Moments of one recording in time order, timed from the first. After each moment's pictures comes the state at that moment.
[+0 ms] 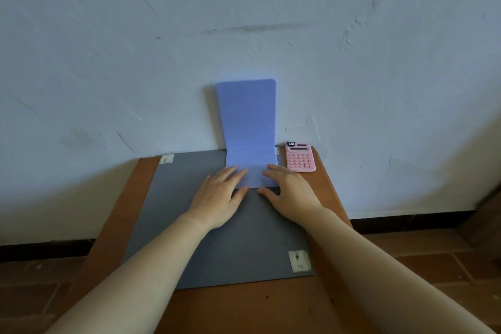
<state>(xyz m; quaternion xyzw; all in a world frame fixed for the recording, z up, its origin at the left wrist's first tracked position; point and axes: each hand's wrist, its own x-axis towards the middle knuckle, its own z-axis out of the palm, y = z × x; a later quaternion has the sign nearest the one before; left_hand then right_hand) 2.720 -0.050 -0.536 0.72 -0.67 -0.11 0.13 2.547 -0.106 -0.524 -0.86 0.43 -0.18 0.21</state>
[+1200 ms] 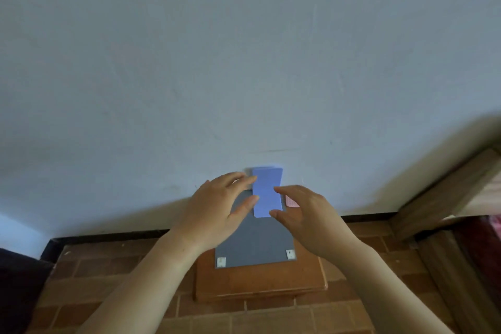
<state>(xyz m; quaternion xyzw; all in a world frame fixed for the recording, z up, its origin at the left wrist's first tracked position) 2.735 0.127 -0.011 0.68 -0.69 -0.18 0.16 2.545 0.078 -0.022 -0.83 0.45 -0.15 0.29</state>
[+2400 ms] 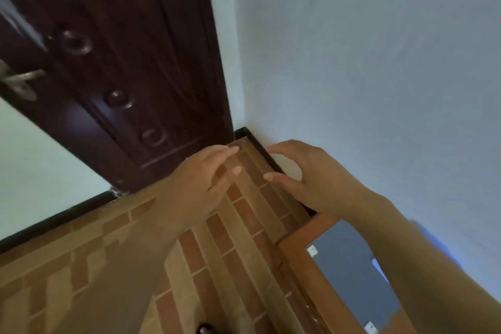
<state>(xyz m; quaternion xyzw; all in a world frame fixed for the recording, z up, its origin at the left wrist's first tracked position) 2.761 0.358 0.027 0.94 -0.20 -0.02 0.27 2.734 0.146 0.048 -0.93 -0.15 0.01 0.33</state>
